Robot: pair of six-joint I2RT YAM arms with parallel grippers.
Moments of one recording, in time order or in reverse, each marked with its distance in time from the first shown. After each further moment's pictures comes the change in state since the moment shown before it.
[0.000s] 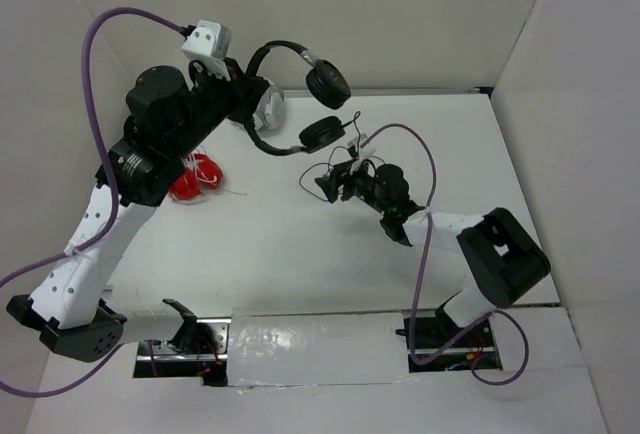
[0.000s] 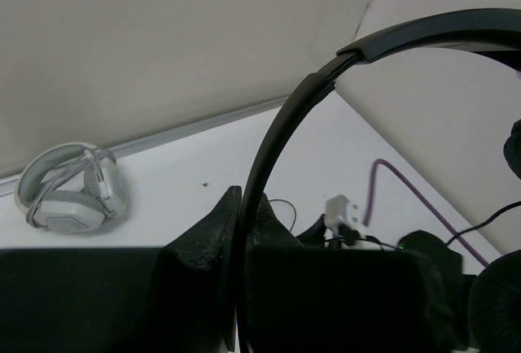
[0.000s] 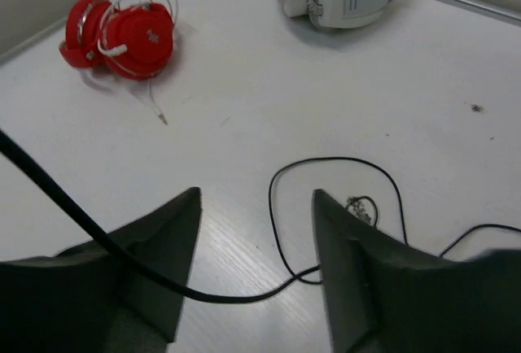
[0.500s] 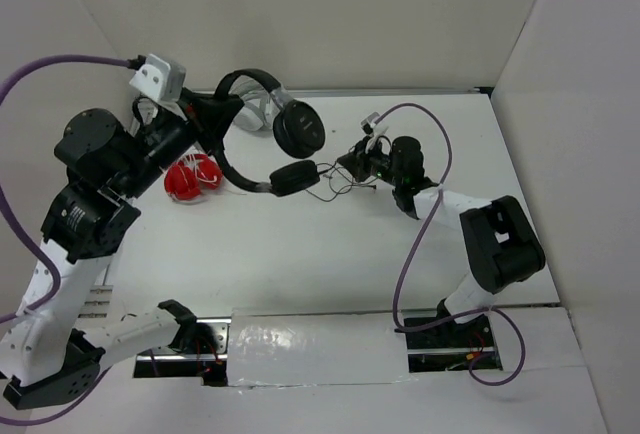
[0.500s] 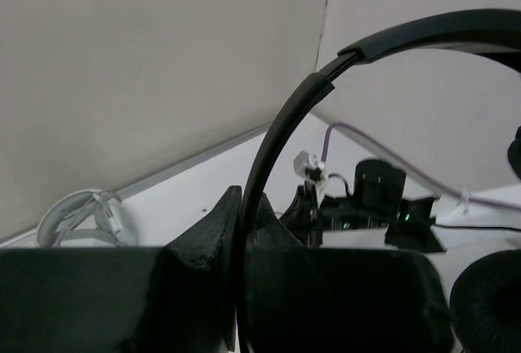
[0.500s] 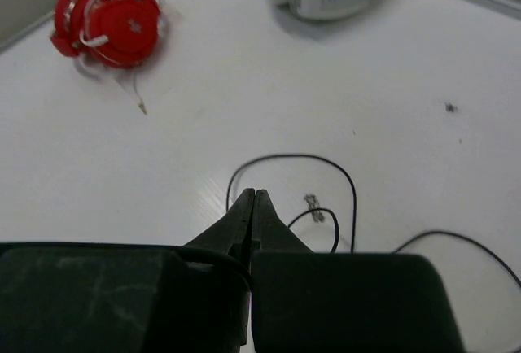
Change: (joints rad) left arm -0.003 -0.216 -0.063 0.001 0.116 0.083; right arm -0.188 0.096 0.155 -0.106 -0.282 -0.016
